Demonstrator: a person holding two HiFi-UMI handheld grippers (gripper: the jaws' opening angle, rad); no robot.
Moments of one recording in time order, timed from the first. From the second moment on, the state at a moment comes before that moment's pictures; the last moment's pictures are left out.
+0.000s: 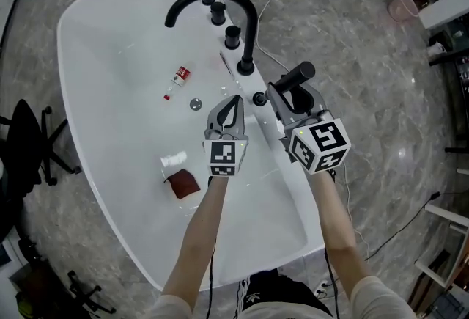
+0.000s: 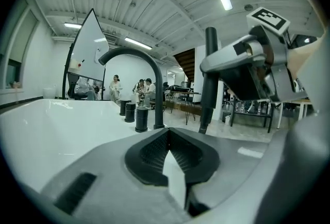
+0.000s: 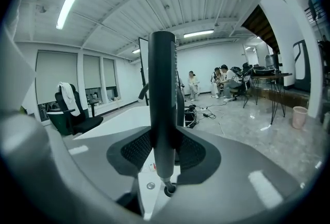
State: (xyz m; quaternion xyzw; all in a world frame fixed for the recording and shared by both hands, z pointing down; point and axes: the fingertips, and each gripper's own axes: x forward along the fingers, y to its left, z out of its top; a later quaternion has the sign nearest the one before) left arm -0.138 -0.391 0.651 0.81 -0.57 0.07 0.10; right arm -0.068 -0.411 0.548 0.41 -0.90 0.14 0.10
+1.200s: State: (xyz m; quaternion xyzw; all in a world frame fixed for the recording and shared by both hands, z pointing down) left arm -0.122 -0.412 0.665 0.80 -0.58 0.02 0.12; right arm -0.084 -0.416 0.672 0.41 -0.89 0.13 0.14
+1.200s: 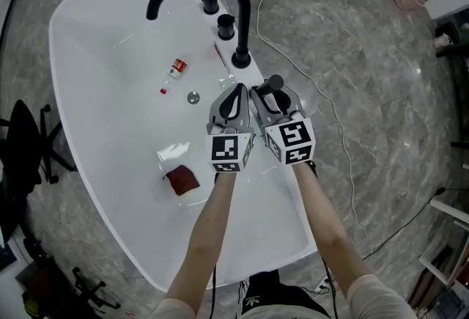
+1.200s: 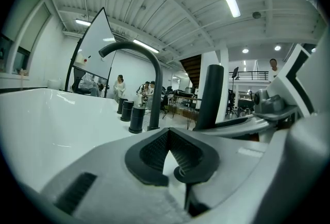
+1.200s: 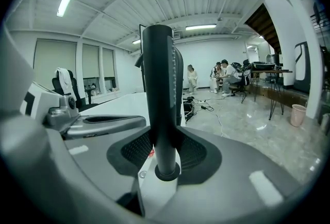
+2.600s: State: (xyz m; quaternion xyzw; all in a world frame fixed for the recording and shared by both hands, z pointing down) left arm -0.038 -0.056 0.280 0.80 -0.59 -0.04 -0.07; right arm 0.043 -0.068 0.279 0.43 -0.90 0.07 -0.05
